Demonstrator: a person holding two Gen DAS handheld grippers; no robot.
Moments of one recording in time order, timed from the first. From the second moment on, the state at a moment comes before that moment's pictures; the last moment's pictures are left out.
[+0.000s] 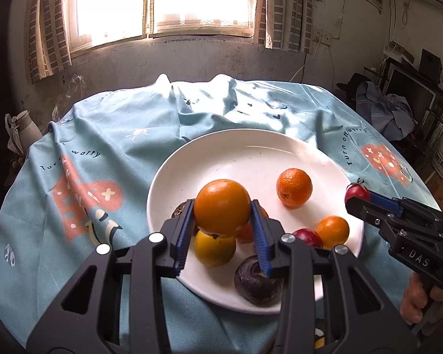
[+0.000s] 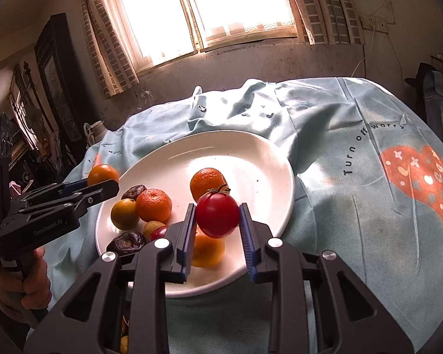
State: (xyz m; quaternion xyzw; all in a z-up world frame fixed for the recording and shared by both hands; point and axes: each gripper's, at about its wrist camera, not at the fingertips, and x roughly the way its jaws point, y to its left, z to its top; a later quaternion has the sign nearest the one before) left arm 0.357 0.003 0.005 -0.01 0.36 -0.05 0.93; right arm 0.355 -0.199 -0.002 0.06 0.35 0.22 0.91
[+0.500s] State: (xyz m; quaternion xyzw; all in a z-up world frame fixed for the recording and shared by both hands) left arm 0.283 0.024 0.032 0.01 0.31 0.00 0.95; right arm 0.311 -0.193 0.026 0.04 0.32 0.25 0.91
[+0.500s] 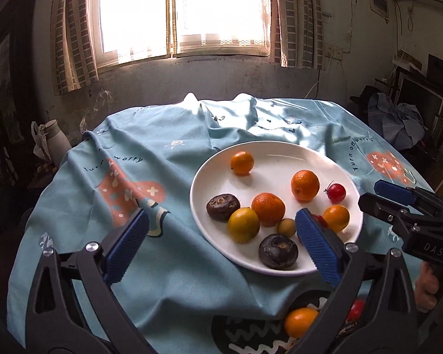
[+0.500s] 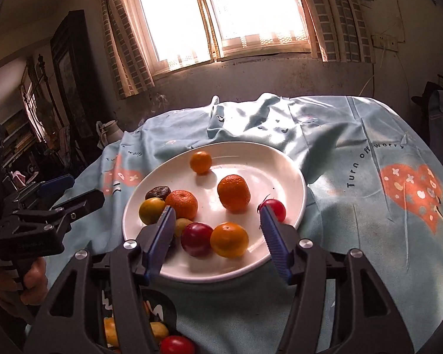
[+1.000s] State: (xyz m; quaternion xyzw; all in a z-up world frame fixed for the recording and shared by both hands) left arm 0.207 0.045 -0.020 -0.01 0.35 0.02 0.94; right arm 0.219 -0.187 -0.002 0.00 0.37 0.28 0.88
